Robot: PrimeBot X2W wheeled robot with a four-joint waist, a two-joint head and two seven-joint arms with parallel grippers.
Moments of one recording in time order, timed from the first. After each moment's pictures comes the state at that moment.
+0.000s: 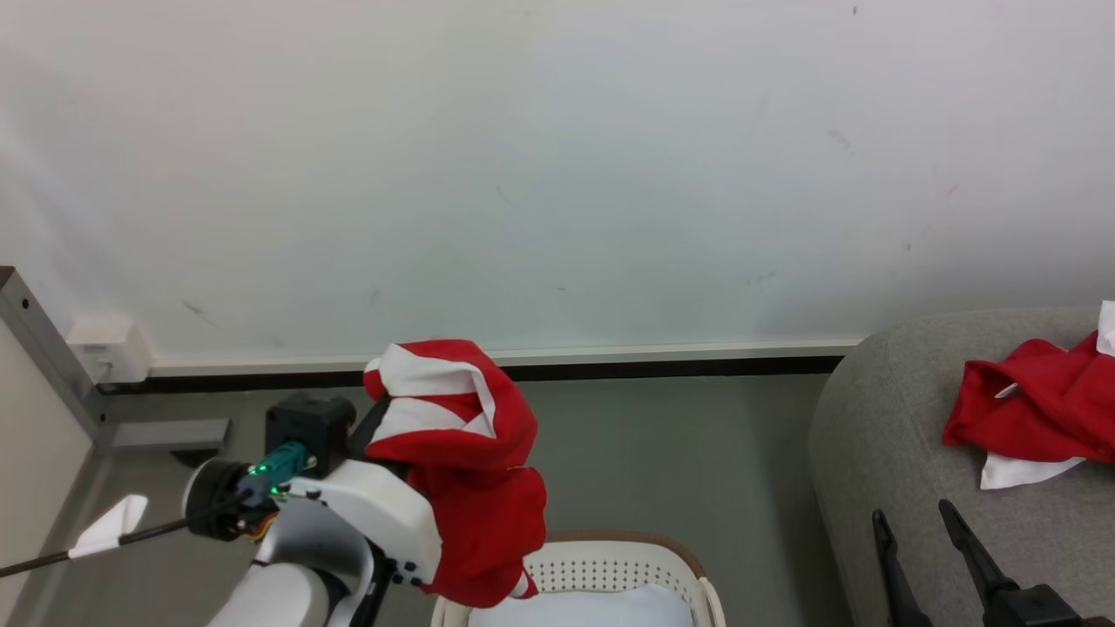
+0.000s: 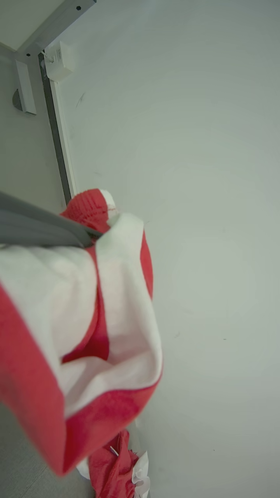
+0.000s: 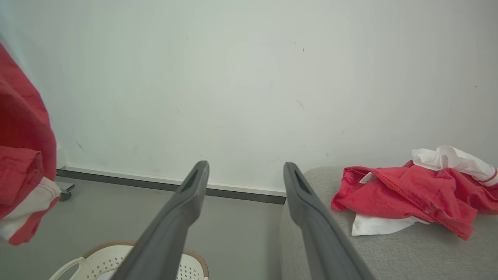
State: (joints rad) left arm -0.32 0.36 -0.49 -0.01 -0.41 0.30 0.11; right arm -0.02 -0.05 0.02 0.28 0.08 0.13 -0.26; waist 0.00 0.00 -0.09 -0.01
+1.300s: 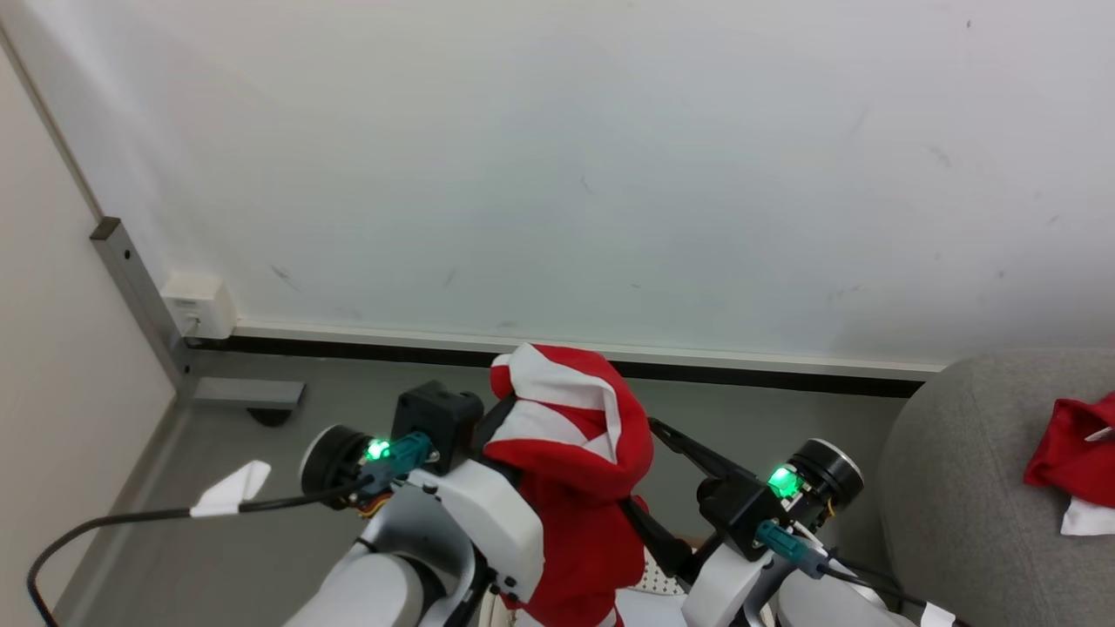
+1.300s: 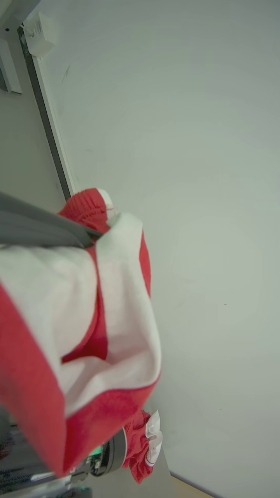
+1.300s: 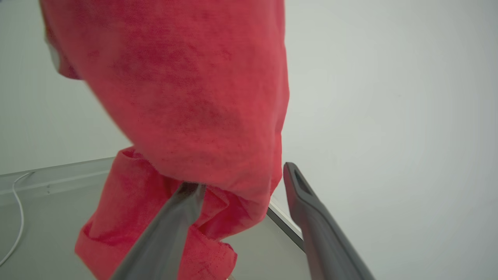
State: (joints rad) left arm -0.41 0.30 -0.64 -0.04 -0.40 0.23 0.16; right arm -0.51 -0.06 0.71 0.60 0.20 0.13 -0.26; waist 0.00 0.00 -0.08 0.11
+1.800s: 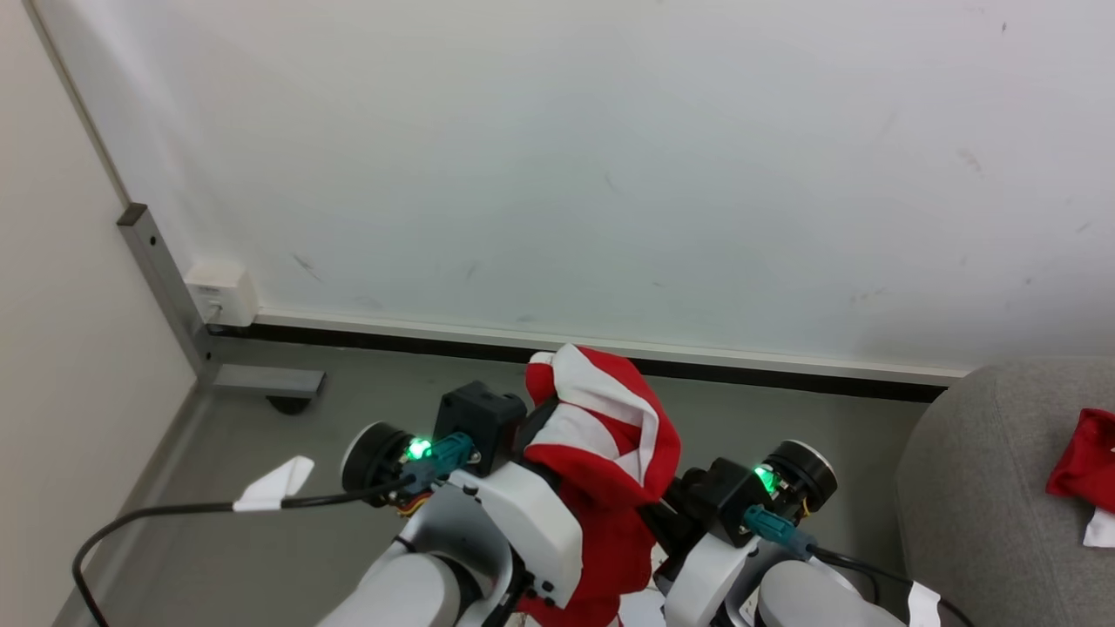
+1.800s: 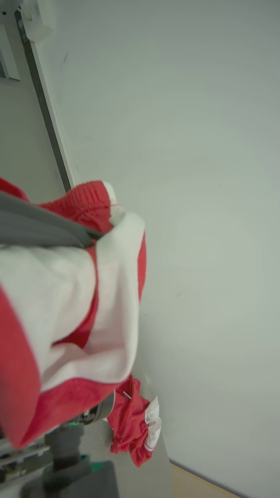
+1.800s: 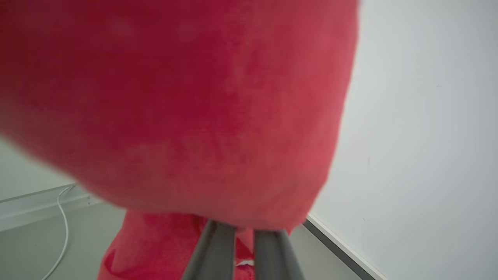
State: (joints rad) left arm -0.44 0.24 -0.70 -0.03 -0.40 0.21 0.17; right arm -0.56 -0.05 0.83 0.63 0.38 0.13 -0.26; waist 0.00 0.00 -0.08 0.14
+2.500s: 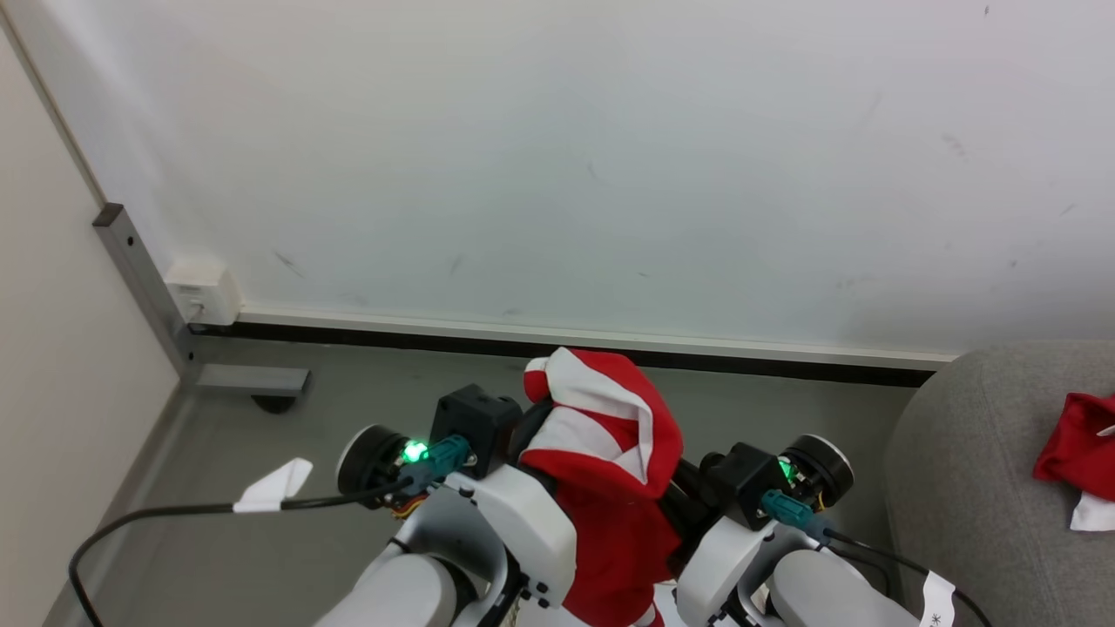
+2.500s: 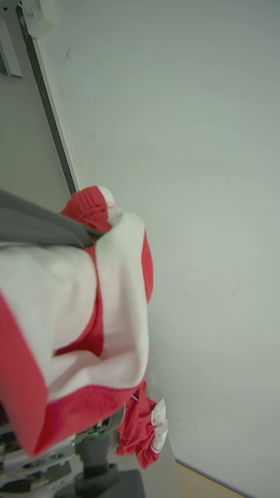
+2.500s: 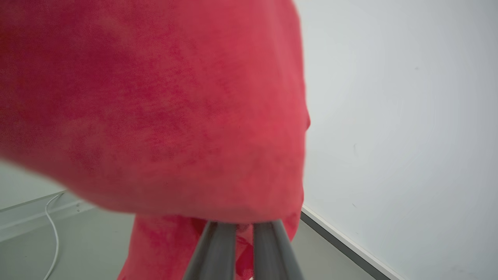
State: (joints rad) left arm -0.44 0.25 -0.70 -0.01 -0.40 0.22 0.15; right arm -0.57 -0.05 0.80 0.66 0.41 0.13 -0.26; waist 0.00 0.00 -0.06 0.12
